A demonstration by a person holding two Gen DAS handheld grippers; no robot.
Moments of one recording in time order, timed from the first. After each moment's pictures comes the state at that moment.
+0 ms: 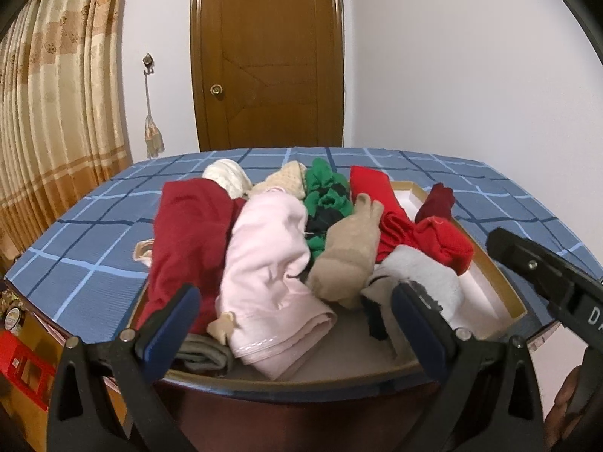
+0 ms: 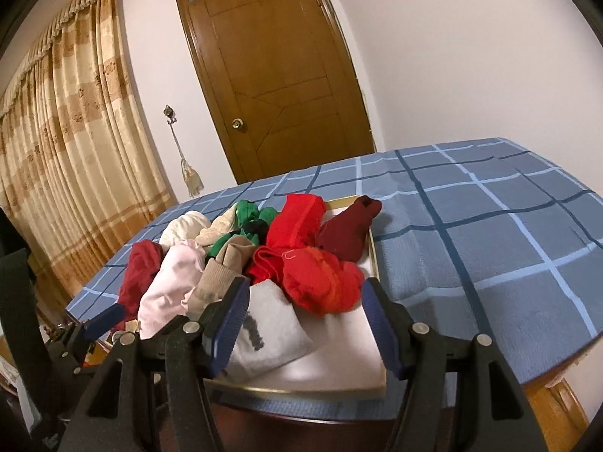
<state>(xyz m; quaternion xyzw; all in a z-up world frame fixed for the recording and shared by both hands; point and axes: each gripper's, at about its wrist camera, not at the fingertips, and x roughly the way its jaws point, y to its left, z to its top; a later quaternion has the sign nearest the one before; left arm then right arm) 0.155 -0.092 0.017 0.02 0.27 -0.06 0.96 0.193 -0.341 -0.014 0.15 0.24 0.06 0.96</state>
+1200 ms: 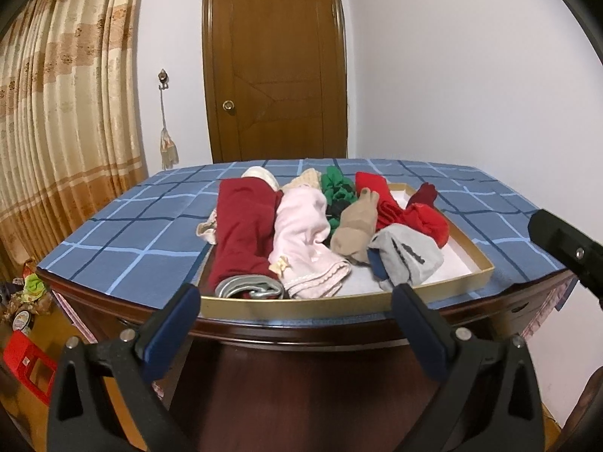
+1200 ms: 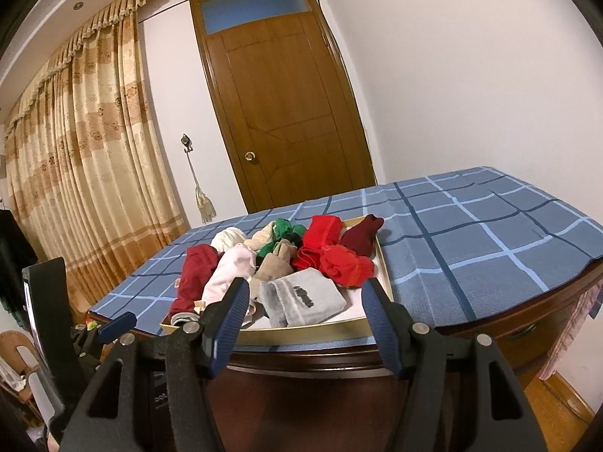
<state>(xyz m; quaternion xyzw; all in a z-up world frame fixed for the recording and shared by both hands) 0.073 -0.059 0.033 0.03 0.24 -0.05 0.97 0.081 -0.314 0.014 0.14 0.17 0.05 0.97</state>
